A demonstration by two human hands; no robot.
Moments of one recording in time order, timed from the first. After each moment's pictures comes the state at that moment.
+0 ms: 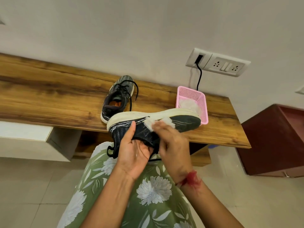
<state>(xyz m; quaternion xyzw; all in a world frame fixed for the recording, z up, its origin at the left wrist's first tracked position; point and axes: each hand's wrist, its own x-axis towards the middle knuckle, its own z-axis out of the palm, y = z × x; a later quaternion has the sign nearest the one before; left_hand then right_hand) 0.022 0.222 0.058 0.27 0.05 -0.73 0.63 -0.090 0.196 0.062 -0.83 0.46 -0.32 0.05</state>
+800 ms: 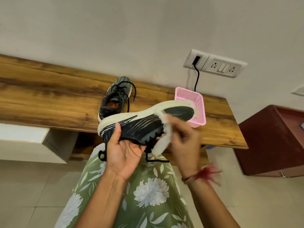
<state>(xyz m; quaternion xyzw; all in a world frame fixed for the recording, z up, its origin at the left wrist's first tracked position) 0.034 0.222 0.042 0.25 0.06 -0.69 0.68 -0.102 0.188 0.078 -0.67 0.50 -0.49 0.25</state>
